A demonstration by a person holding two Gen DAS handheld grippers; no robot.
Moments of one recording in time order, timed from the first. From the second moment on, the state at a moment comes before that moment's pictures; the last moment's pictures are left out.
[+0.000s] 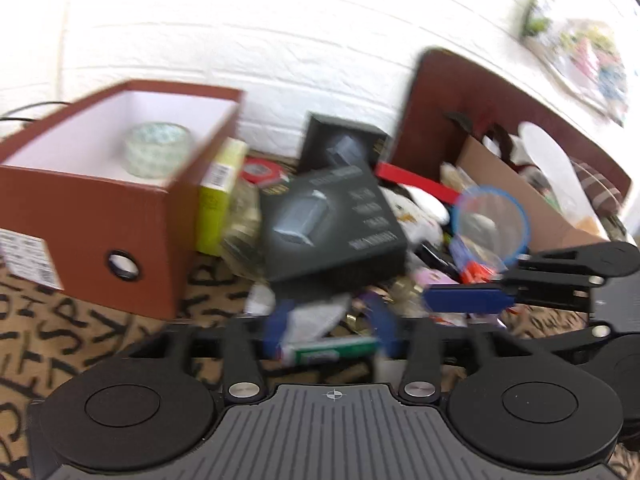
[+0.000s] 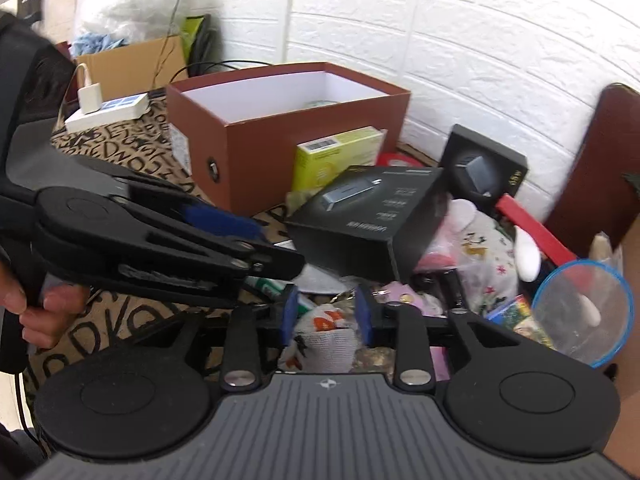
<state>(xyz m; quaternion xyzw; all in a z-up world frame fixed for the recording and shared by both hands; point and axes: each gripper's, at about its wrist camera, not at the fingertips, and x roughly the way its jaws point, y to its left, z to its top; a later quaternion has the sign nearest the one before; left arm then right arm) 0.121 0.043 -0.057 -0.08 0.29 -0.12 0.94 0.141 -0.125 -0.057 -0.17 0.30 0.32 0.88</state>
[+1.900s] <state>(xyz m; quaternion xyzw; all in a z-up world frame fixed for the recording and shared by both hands) 0.050 0.082 -0.072 -0.09 0.37 -0.14 0.91 0.070 -0.107 -0.087 -0.25 0.31 0.37 0.84</state>
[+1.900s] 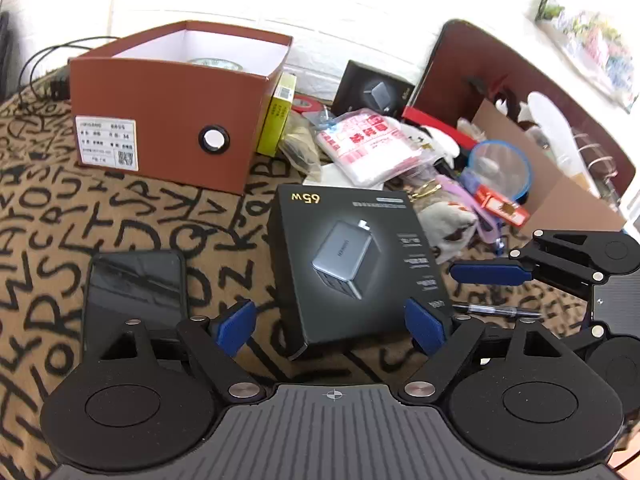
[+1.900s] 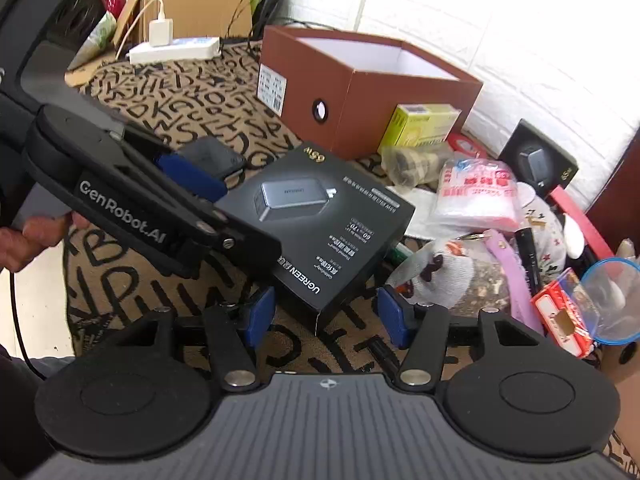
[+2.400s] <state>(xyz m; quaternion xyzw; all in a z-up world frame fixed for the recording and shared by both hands) 0.080 0.089 -0.077 -0.14 0.39 -0.17 0.89 0.085 -0.100 -0.100 -0.21 0.32 0.38 0.84</state>
